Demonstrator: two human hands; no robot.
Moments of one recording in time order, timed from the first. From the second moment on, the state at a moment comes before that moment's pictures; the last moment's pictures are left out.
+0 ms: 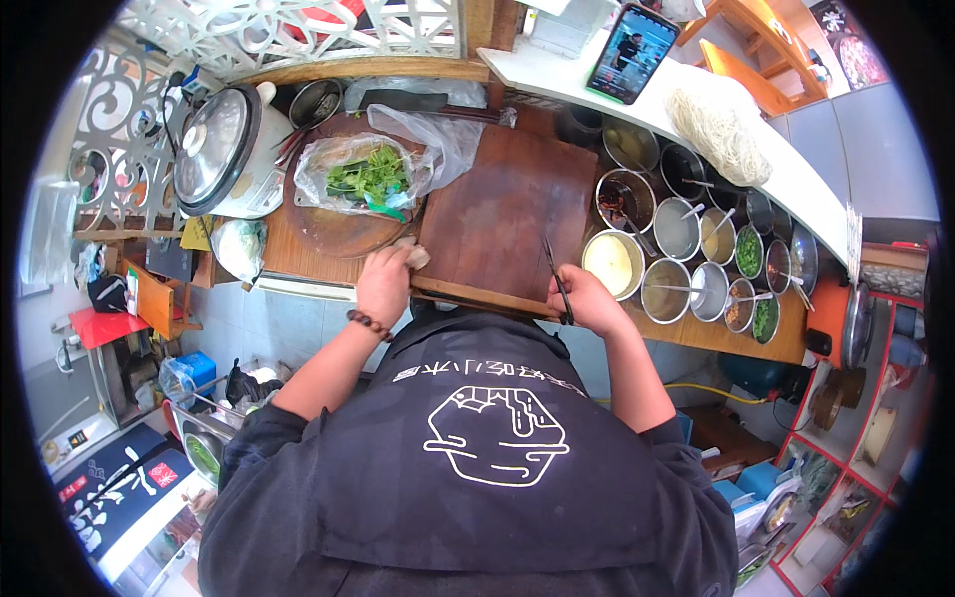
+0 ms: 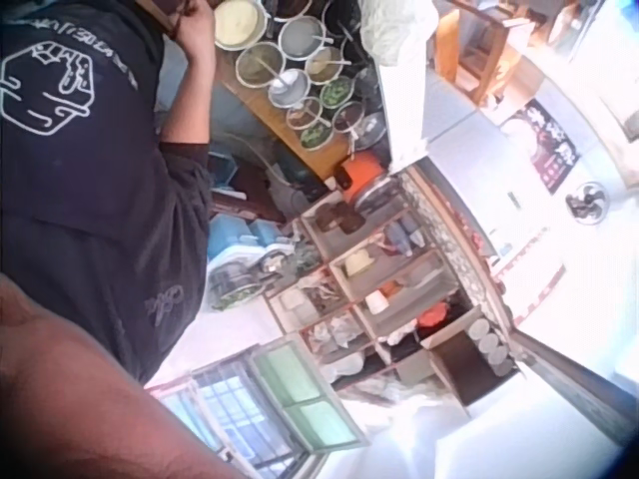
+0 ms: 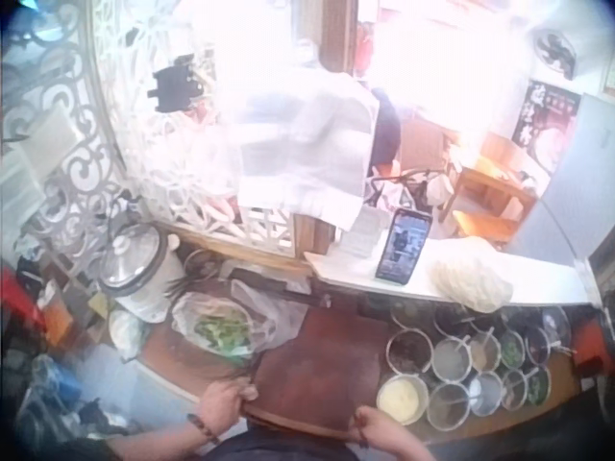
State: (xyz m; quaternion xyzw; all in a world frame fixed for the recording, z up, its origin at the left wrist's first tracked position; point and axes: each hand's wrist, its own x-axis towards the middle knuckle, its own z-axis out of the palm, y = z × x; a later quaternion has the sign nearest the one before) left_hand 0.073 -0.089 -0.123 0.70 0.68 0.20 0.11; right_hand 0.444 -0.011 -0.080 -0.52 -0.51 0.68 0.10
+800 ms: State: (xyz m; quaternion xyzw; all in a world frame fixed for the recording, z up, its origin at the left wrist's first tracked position) left_hand 0.031 -0.102 -0.167 0.60 0.77 -0.10 0.21; right_hand 0.376 0.047 -0.096 -0.57 -0.73 0.38 -0.01
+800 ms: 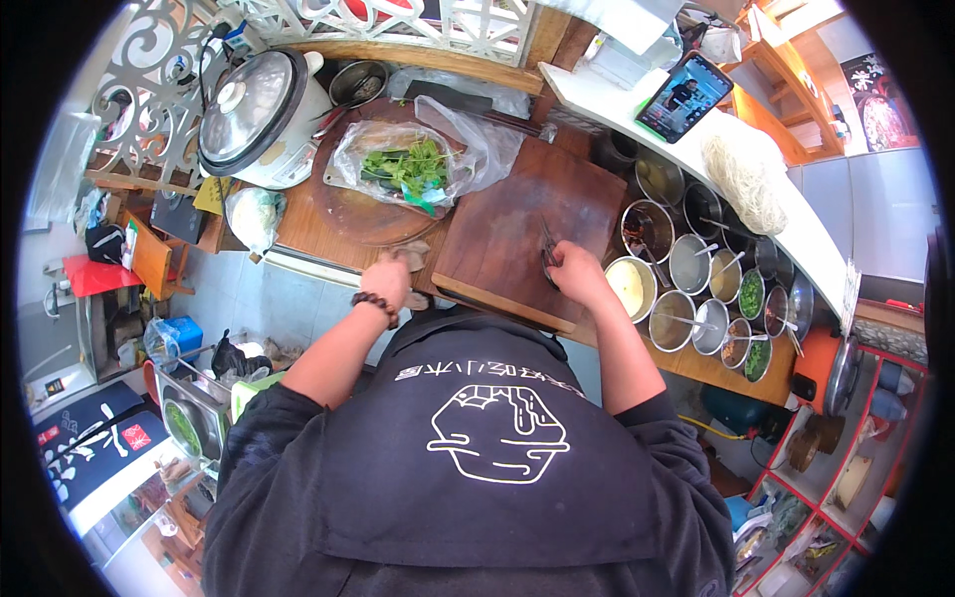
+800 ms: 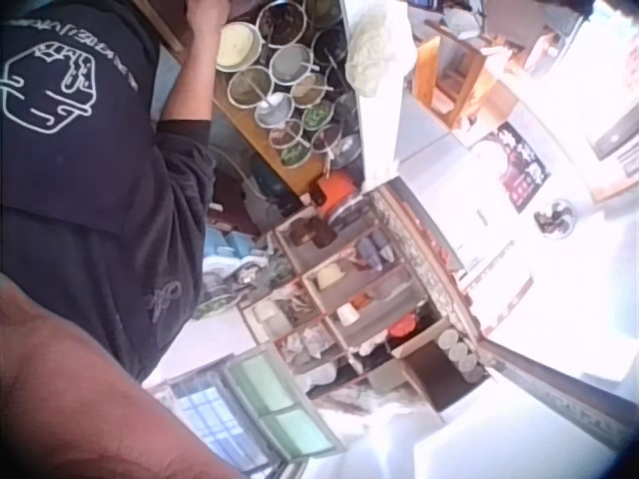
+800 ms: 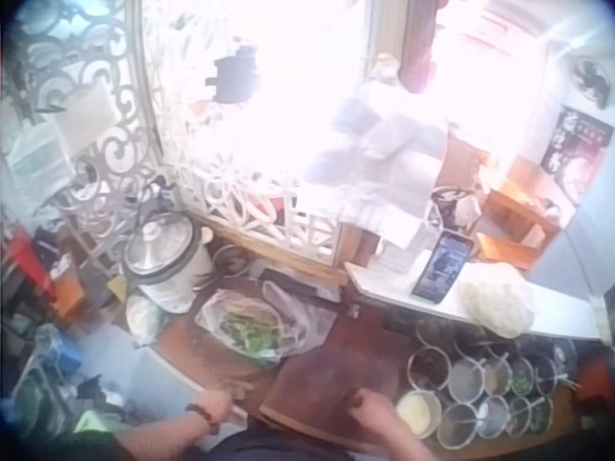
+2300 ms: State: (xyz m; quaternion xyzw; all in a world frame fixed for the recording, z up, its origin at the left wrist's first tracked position) left_hand -0.020 -0.105 0.033 0.25 0.47 0.66 0.53; right_hand 0.175 0.011 0.048 -0.22 -0.82 0.44 0.29
